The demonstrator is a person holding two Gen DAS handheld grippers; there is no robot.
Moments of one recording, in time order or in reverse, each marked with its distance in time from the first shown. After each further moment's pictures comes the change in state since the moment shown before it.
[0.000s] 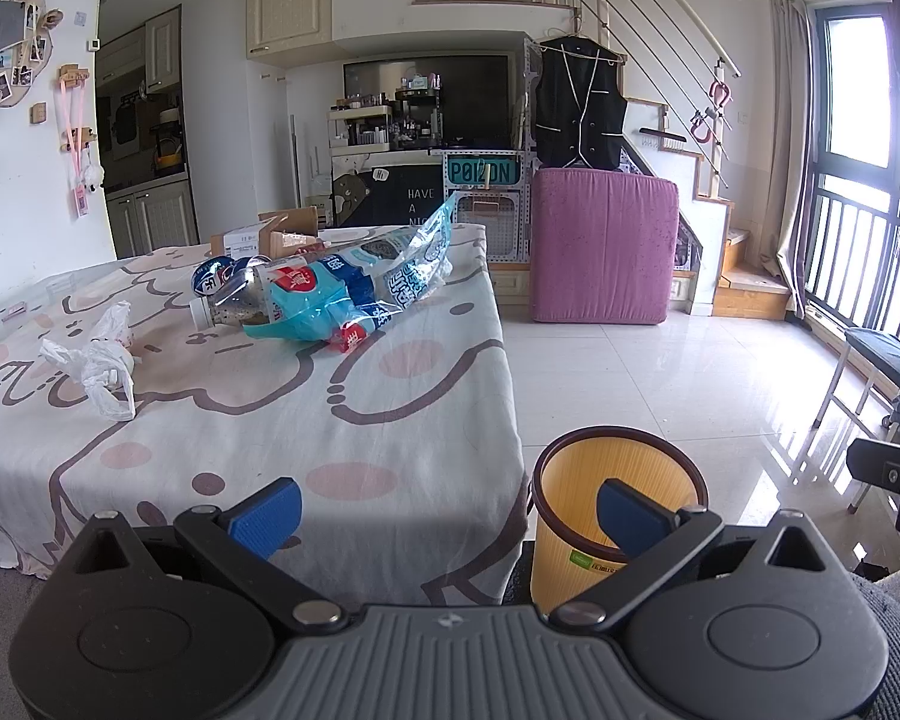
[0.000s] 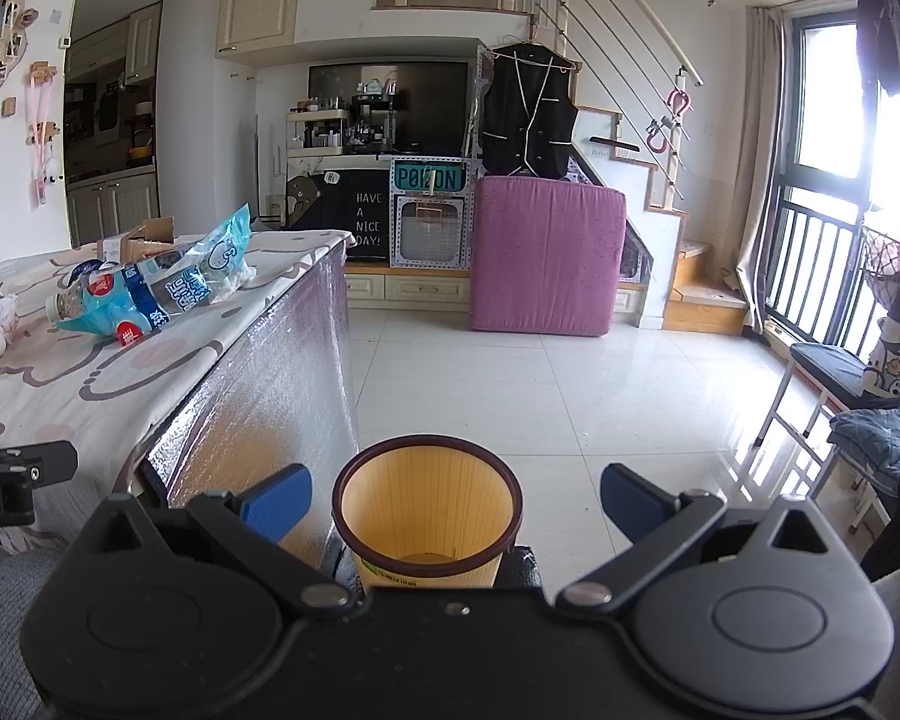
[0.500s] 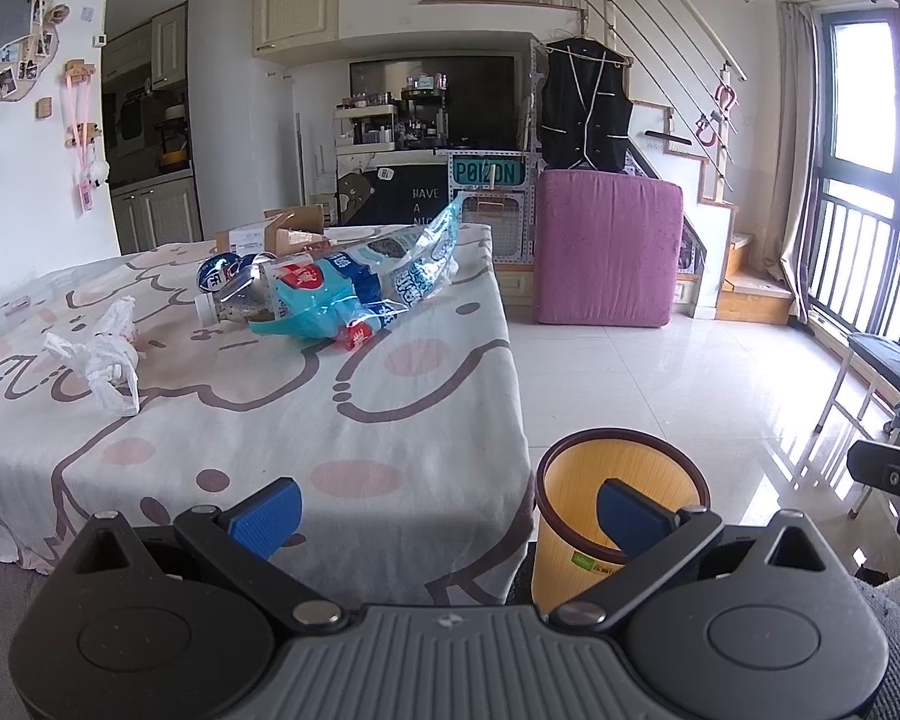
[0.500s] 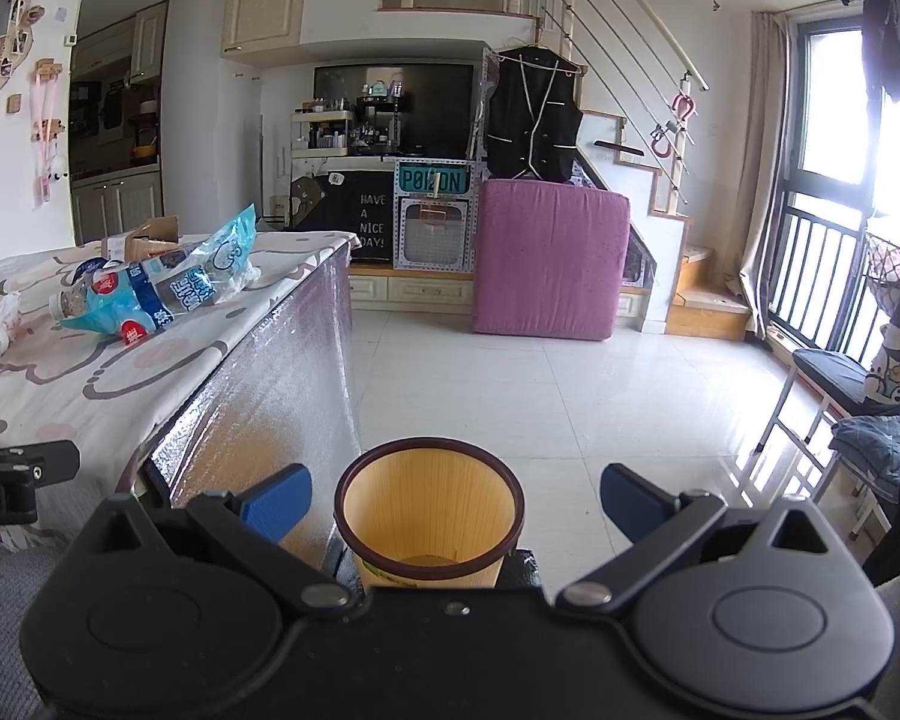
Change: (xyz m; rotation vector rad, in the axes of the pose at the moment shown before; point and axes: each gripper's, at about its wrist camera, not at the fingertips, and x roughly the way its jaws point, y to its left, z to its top) left arm 0.000 0.001 -0.002 -0.018 -0.003 0.007; right arm -0.001 0.004 0.001 -0.009 -0.004 0.011
